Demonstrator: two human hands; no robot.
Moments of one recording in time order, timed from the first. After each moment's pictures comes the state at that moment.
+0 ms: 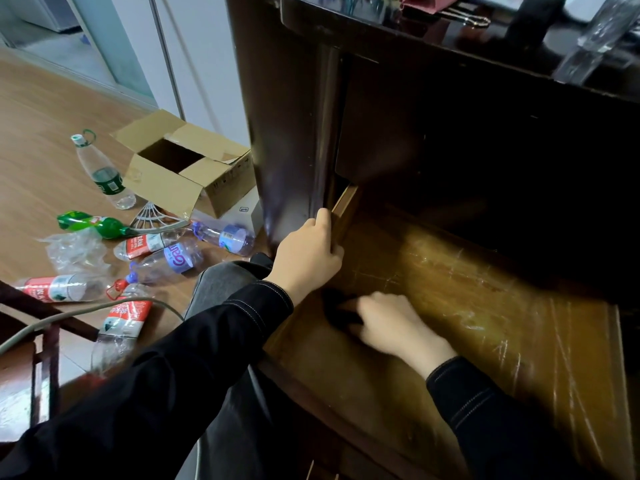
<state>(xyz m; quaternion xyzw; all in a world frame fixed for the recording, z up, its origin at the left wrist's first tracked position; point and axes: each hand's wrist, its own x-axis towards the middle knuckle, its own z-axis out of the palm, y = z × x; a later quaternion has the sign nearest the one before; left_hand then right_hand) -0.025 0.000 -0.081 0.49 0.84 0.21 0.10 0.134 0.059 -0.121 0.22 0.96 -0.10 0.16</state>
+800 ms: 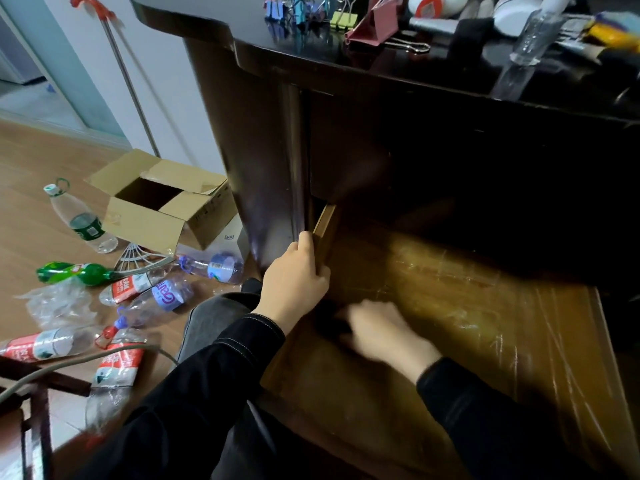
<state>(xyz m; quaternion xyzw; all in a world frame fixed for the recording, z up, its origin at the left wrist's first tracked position) -0.024 0.001 -0.085 0.50 0.83 0.23 0.08 0.122 0.062 -0.139 0.29 0.94 -0.12 0.13</state>
